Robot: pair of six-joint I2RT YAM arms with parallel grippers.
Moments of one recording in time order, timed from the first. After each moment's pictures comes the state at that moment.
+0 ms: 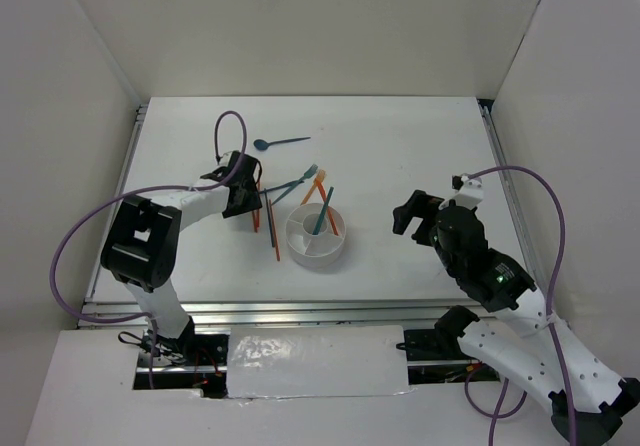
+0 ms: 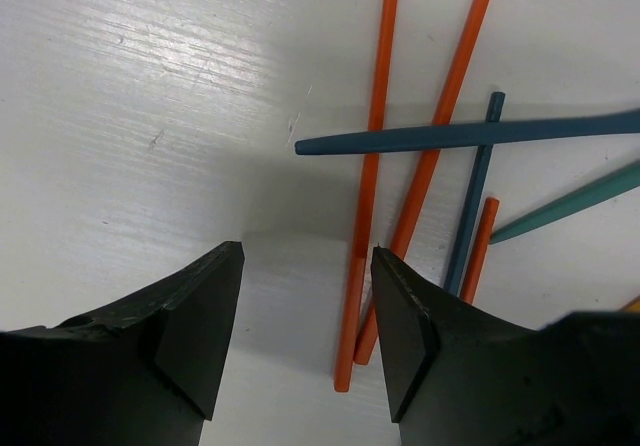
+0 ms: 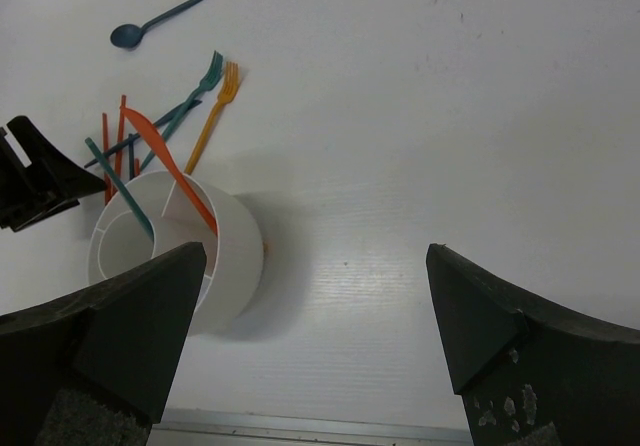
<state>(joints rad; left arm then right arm) -0.32 1.75 1.05 -0.35 -0.30 -0.61 0.63 0.62 0.77 -0.60 0.47 0.63</state>
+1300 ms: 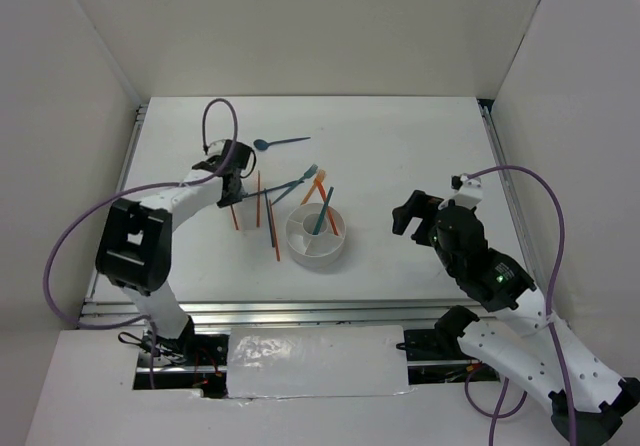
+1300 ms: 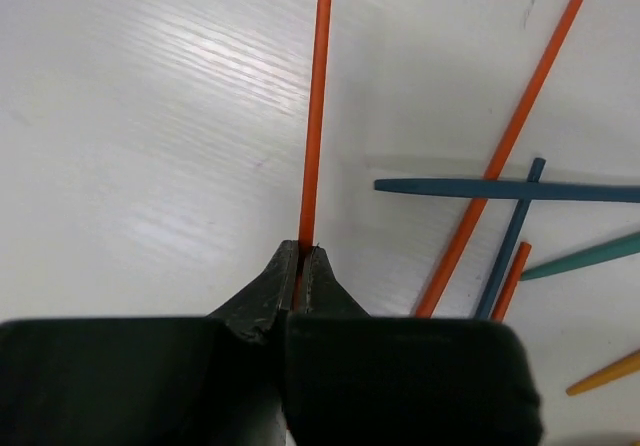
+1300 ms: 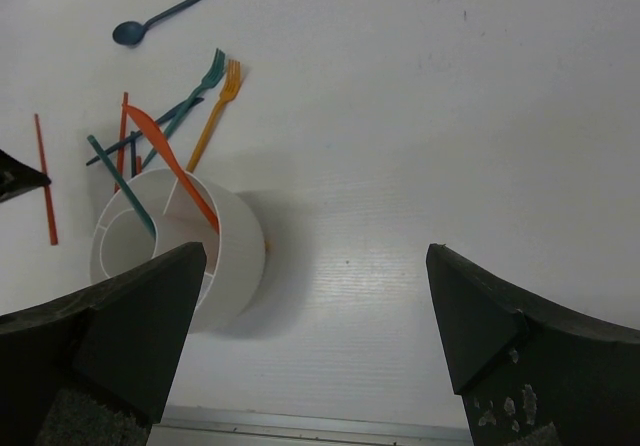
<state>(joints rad) -0.30 1.76 1.15 -0.49 -0.41 -0.63 0.63 0.62 0.77 -0.60 0.47 0.63</state>
